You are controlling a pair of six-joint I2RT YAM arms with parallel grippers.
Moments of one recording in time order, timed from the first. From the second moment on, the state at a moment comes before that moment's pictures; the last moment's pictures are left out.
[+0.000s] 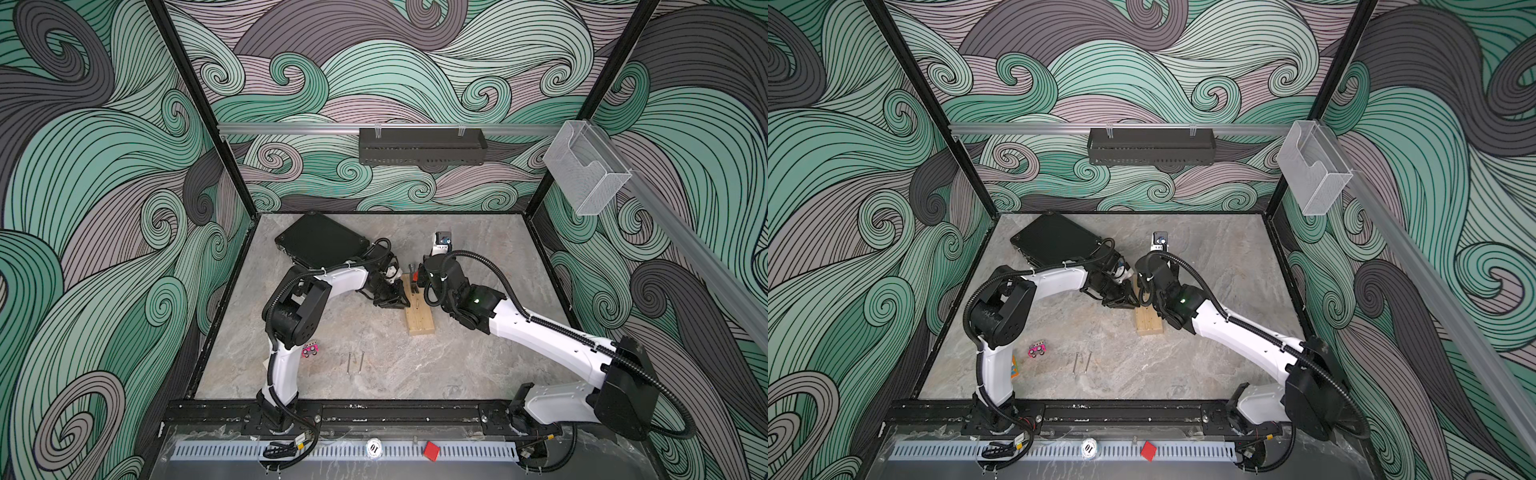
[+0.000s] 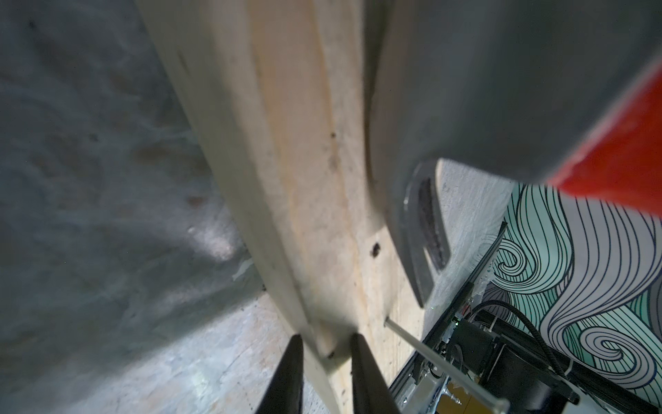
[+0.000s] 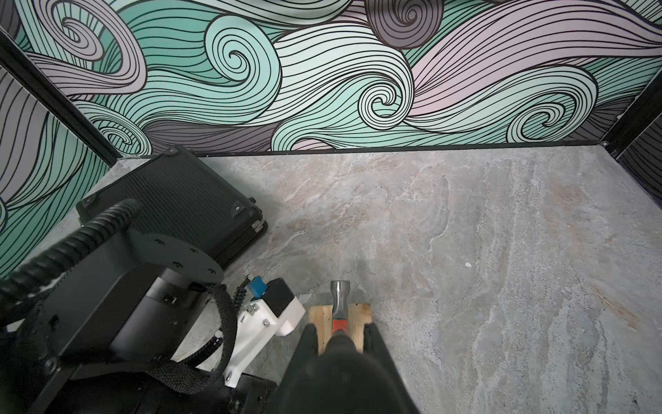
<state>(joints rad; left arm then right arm) -0.59 2.02 1.33 -0.49 0.62 -0.57 0.84 1.35 1.01 -0.17 0.63 0.41</state>
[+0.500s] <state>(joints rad) -0.59 2.02 1.33 -0.49 0.62 -0.57 0.89 1.31 1.02 -0.28 0.67 0.48</state>
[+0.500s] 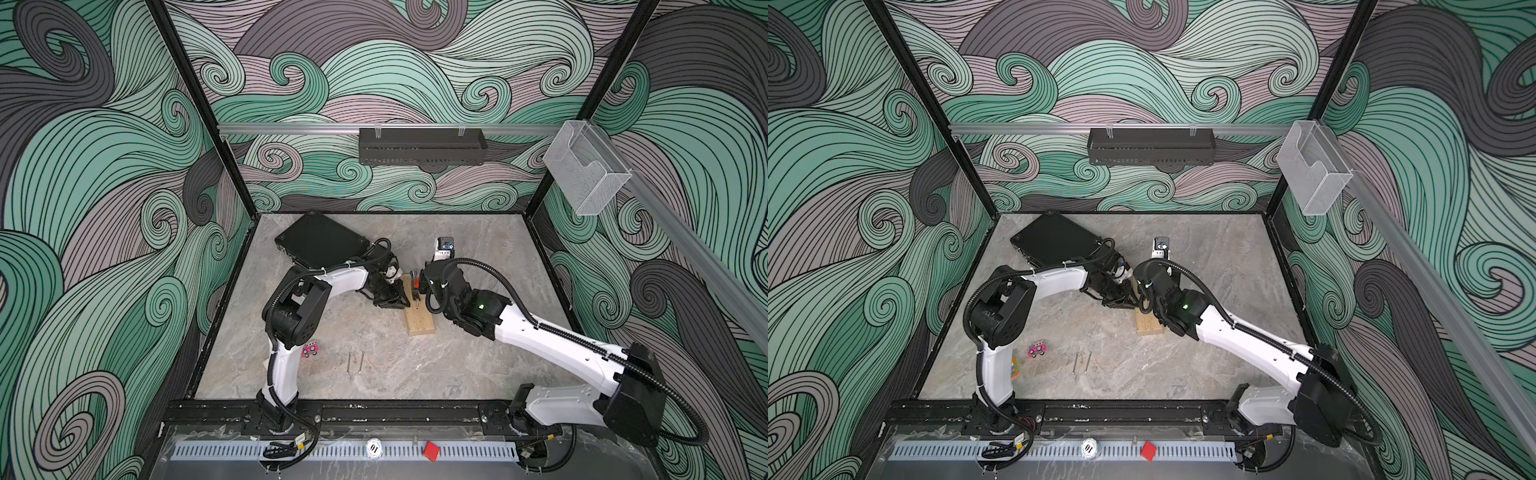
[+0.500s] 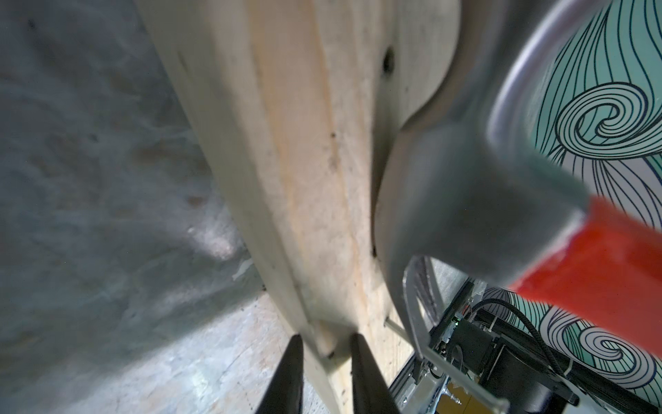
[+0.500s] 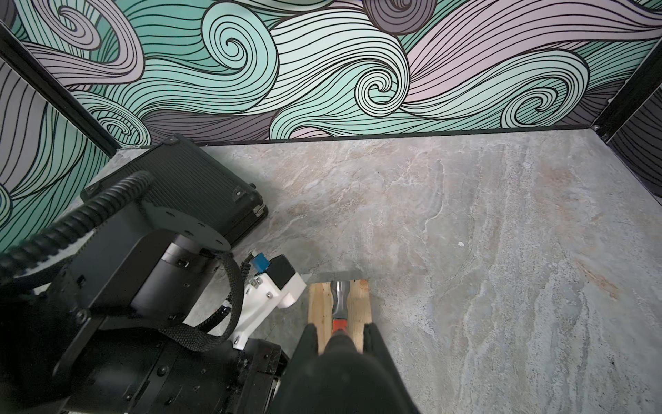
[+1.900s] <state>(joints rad) -0.59 2.03 1.33 -0.50 0.63 -0.57 0.91 1.41 1.21 -0.54 0.68 0.58</state>
